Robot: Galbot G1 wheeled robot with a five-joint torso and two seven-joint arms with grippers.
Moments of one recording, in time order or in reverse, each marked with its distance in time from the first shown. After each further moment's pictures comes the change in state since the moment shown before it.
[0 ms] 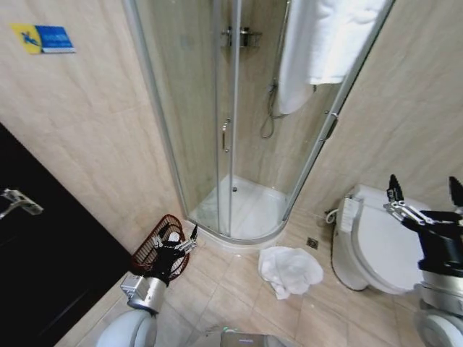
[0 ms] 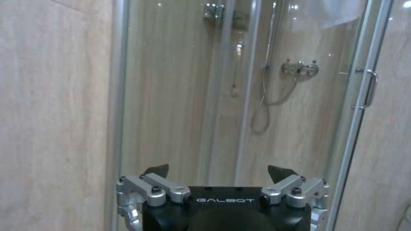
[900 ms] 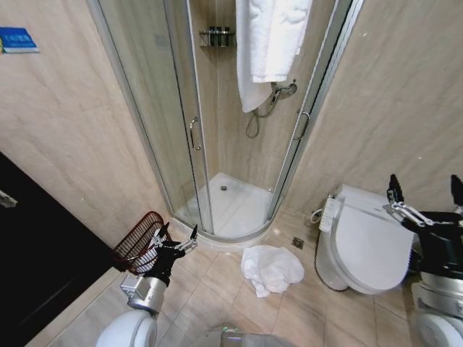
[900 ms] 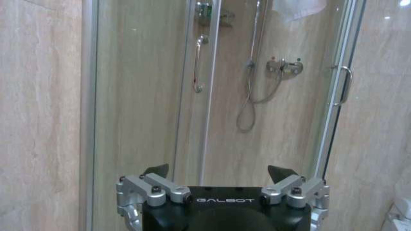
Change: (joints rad) left arm 0.000 0.001 0.000 0.000 0.000 0.000 0.000; right arm 0.013 -0.006 -0.018 -0.017 -0.010 0.077 -0.063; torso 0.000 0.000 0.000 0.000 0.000
